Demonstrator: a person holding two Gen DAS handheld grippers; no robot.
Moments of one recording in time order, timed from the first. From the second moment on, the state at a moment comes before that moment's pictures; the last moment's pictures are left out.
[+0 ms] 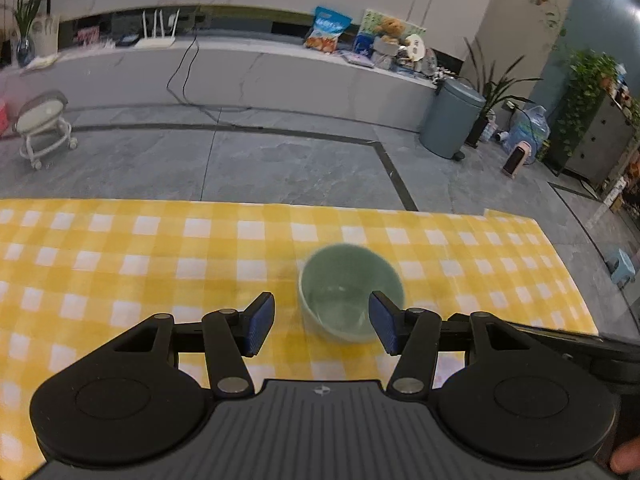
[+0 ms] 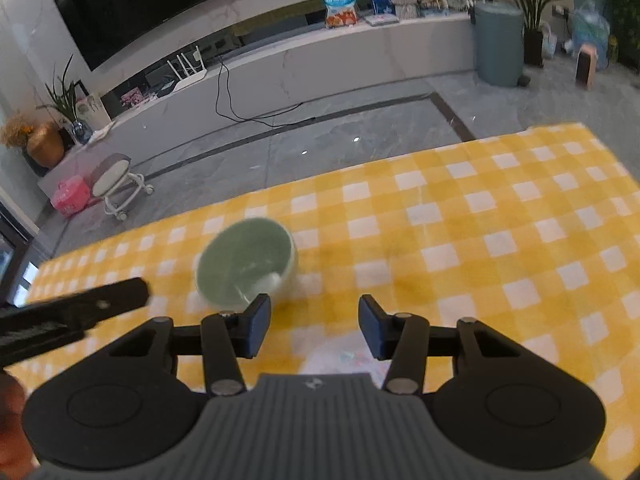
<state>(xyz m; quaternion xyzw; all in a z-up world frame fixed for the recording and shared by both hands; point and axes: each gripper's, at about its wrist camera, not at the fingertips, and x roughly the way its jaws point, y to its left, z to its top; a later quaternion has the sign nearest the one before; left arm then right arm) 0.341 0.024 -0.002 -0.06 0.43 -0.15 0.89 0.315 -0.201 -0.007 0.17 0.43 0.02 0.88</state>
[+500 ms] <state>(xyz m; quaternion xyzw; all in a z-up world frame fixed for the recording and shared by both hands) 0.387 0.021 -0.053 -0.07 0.48 -0.14 0.86 0.385 -0.160 -0.046 0.13 0.49 0.01 0.86</state>
